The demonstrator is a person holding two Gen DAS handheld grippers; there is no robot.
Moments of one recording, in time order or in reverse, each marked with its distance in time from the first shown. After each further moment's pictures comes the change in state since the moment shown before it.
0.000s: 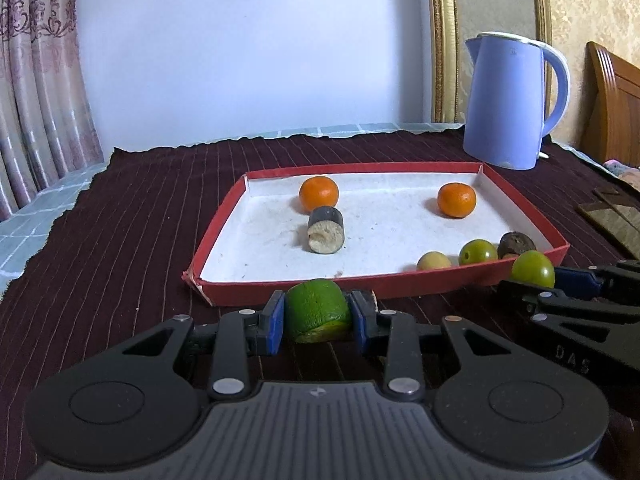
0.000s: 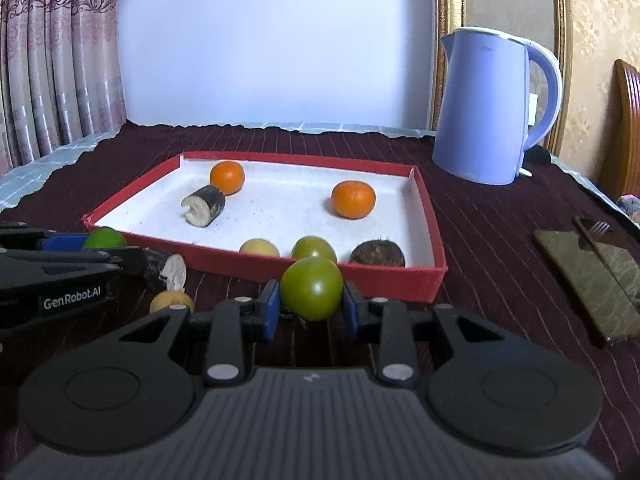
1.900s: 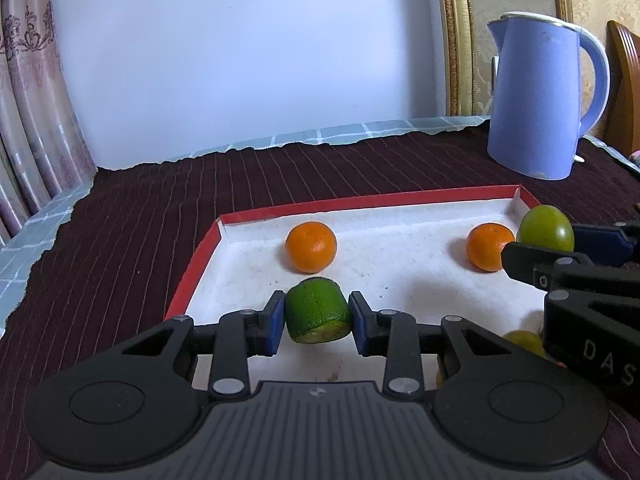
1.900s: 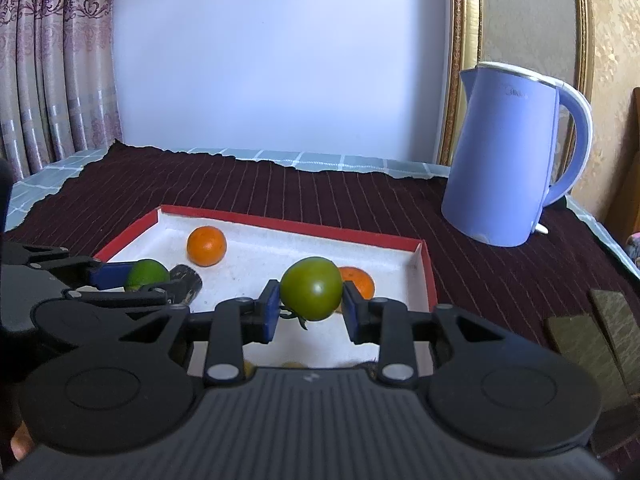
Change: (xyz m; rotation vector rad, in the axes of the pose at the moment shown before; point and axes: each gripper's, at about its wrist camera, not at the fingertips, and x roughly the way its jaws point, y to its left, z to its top) left arm 0.077 -0.020 0.063 0.052 0.053 0.054; right arm 0.048 -0.008 0.076 -0.030 -0.011 0.005
